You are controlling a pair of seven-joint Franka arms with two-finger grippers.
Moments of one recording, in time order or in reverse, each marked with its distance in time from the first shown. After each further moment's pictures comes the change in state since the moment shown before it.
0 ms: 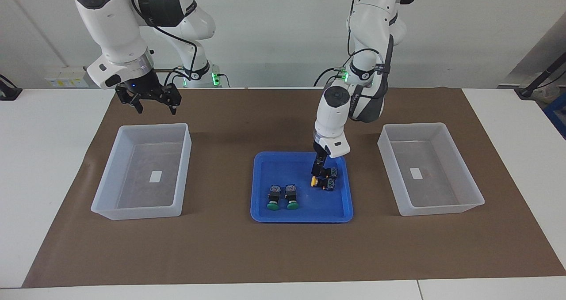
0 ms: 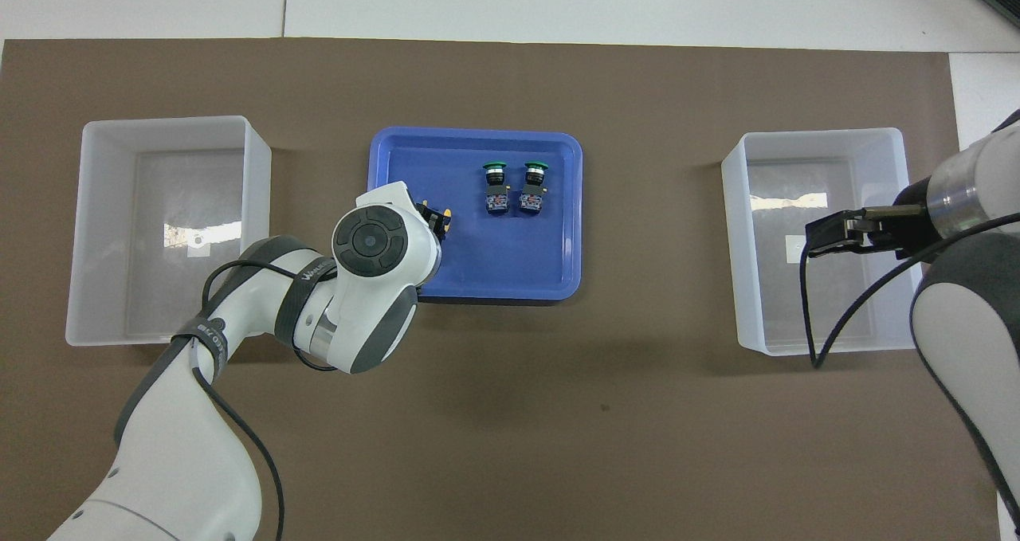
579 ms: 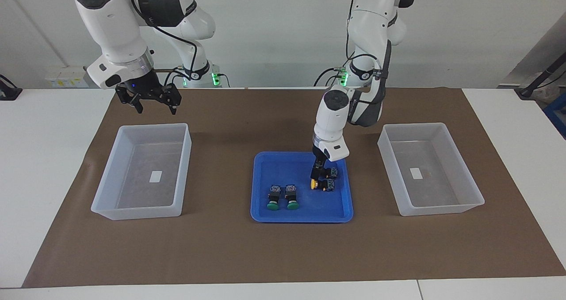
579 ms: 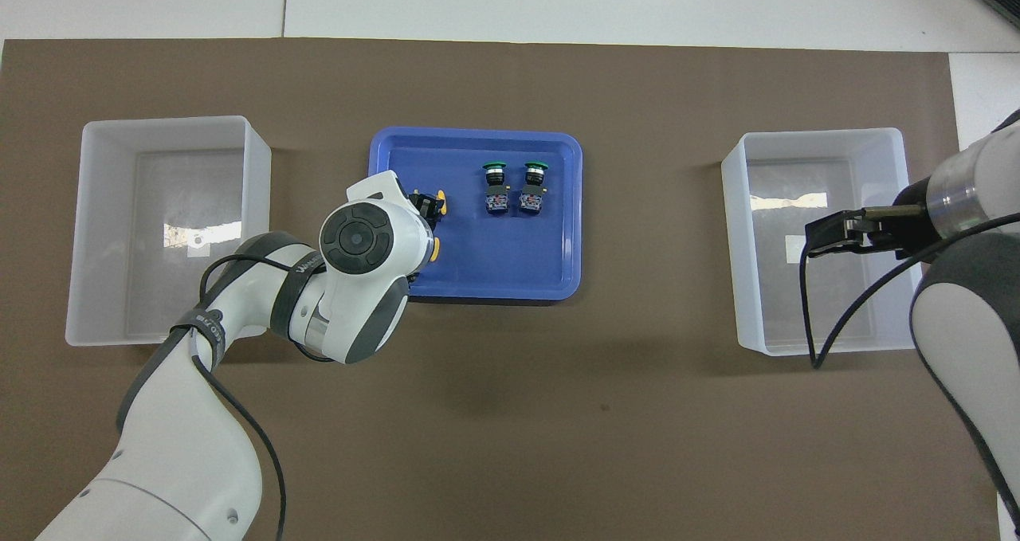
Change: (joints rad) left arm 0.018 0.027 0.018 0.009 0.000 0.104 -0.009; right arm 0.000 0.000 0.000 0.000 0.000 0.000 0.000
